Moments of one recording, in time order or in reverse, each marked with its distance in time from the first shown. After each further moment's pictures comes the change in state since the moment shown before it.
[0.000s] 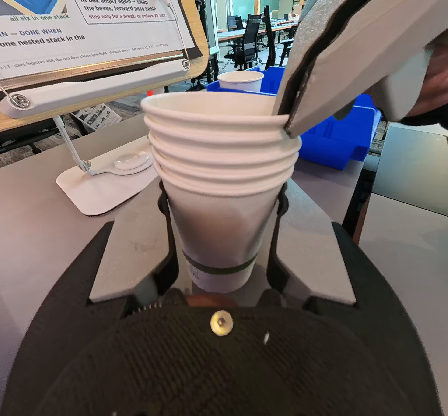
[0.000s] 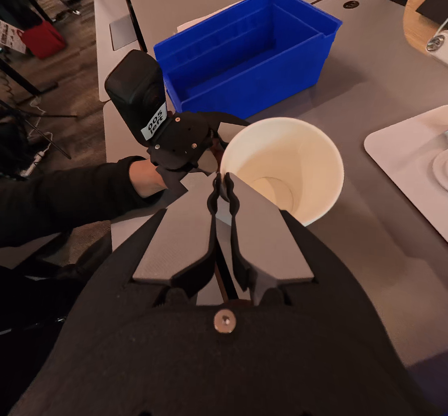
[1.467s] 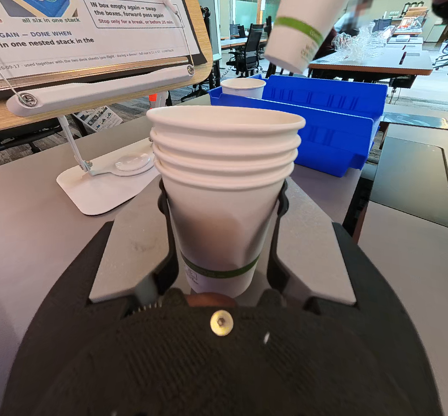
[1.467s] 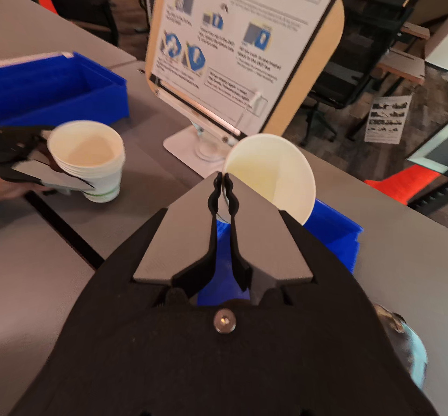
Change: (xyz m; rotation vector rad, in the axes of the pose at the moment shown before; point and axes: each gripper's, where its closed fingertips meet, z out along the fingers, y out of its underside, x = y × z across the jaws) left arm -0.003 -0.004 -0.002 0.024 -0.007 -0.030; right arm 0.115 -0.004 -0.236 0.177 0.692 -0.078
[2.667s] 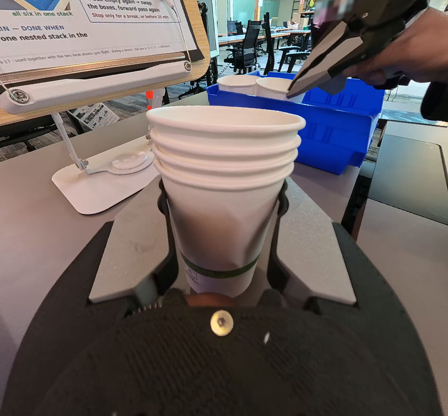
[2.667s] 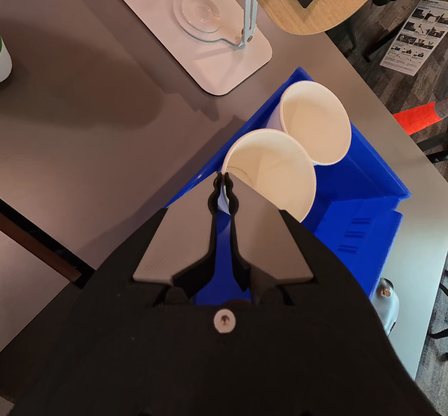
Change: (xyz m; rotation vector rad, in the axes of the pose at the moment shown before) left arm 0.002 0.002 0.002 -0.010 0.010 -0.001; right arm -0.001 0.131 0.076 -0.436 0.032 -0.183
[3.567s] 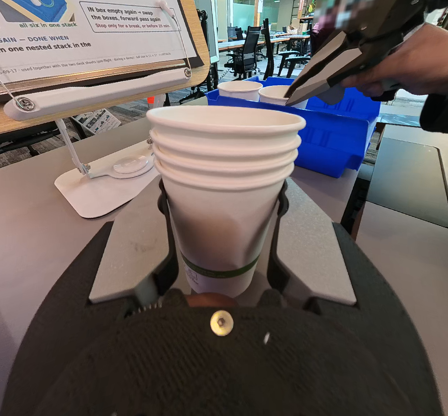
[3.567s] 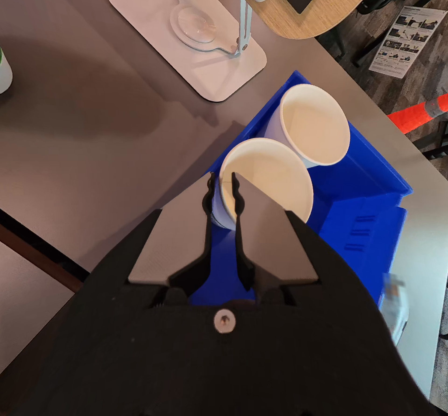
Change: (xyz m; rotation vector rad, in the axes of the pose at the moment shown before) left arm 0.001 -0.005 -0.002 0.018 -0.002 0.006; right arm -0.004 -0.002 0.000 0.043 0.031 0.033
